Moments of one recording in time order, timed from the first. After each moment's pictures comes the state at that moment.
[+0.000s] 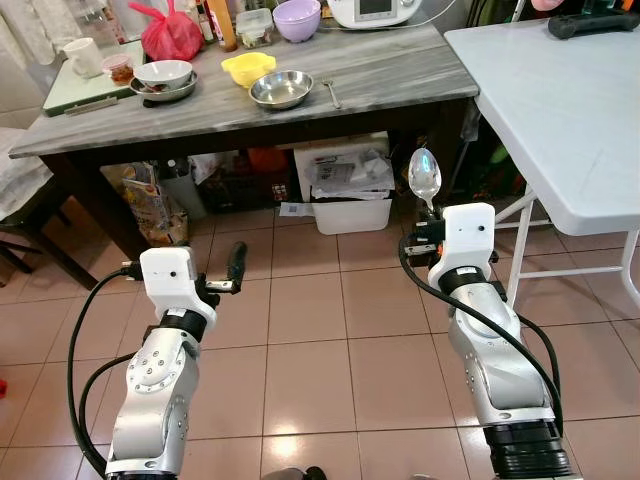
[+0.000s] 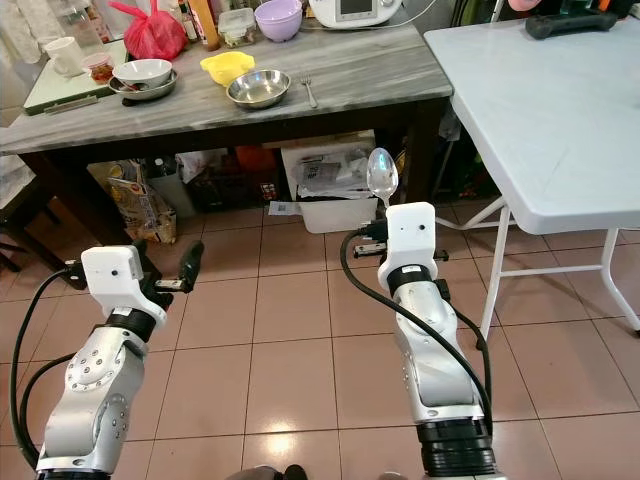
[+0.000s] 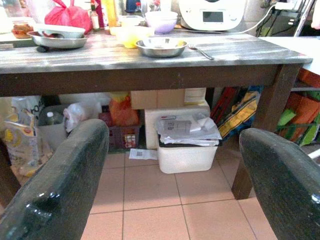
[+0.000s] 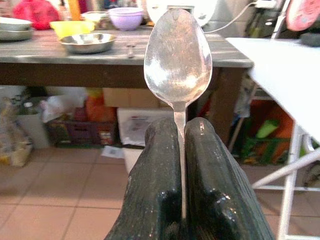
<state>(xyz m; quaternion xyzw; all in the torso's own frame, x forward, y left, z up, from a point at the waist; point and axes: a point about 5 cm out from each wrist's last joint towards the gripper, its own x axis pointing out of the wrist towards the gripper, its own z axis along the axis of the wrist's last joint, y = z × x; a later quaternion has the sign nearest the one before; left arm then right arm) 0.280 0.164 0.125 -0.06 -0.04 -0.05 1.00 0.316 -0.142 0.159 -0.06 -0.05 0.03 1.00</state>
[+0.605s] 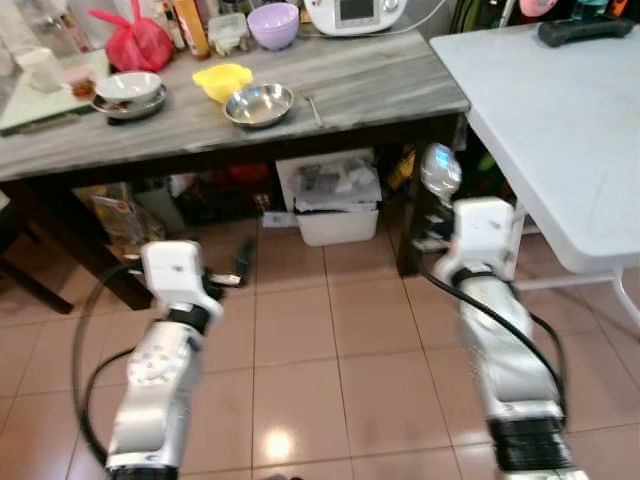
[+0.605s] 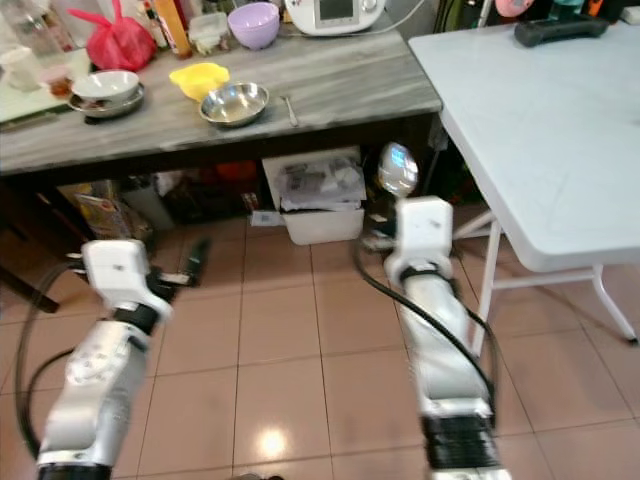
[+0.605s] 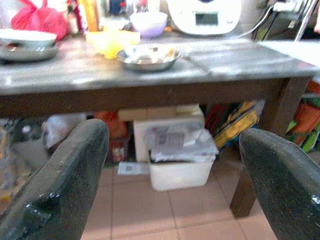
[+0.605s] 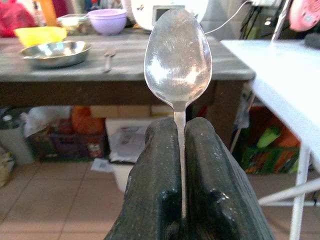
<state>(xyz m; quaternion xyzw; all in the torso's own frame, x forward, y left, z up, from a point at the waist) 0.283 0.167 0.129 -0.07 -0.05 -0.05 1.00 0.320 -0.136 0.165 -0.06 -0.05 0.04 1.00</state>
